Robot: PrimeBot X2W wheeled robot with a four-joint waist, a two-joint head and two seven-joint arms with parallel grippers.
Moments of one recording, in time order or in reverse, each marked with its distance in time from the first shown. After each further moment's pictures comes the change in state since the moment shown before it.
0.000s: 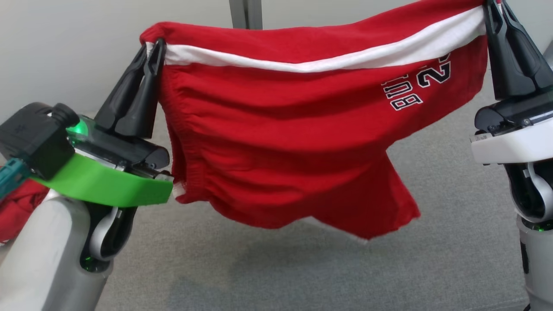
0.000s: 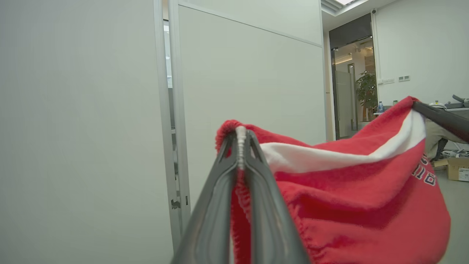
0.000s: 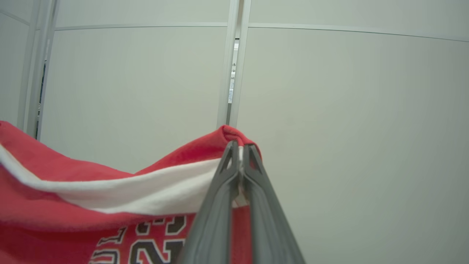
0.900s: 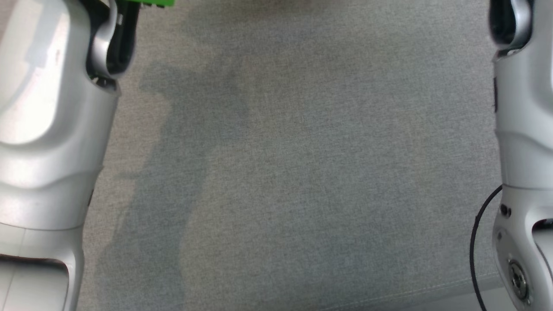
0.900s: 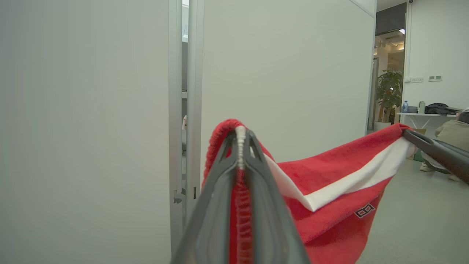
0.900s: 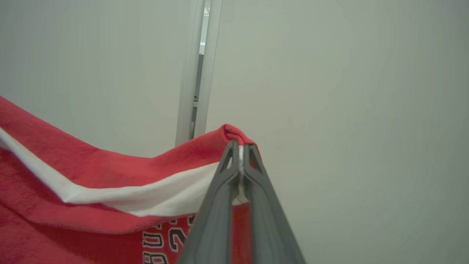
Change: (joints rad) left arm -0.677 -0.185 -0.052 0.563 0.085 -0.078 -0.174; right arm -0.680 0.118 0.003 0.672 -0.220 0.000 -0.329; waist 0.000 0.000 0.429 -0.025
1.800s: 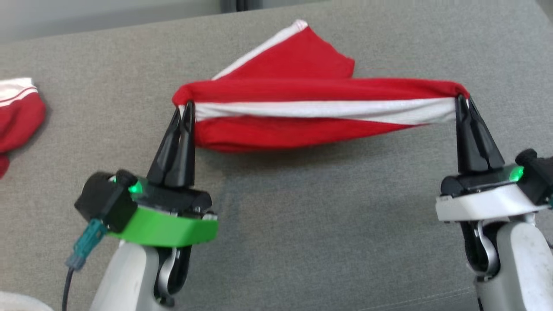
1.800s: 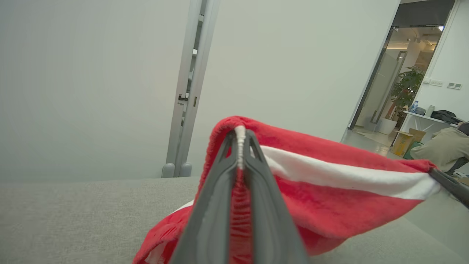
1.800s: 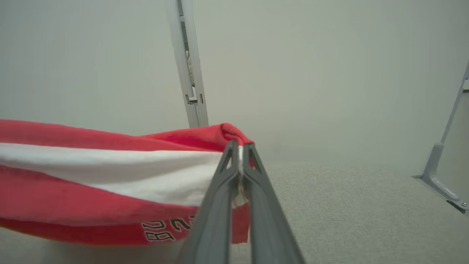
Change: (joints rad) left arm 0.871 -0.131 0.148 -0.357 0.130 -0.015 -0.028; right arm 0.887 0.037 -0.053 -0.398 0.100 0.000 -0.003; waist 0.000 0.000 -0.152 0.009
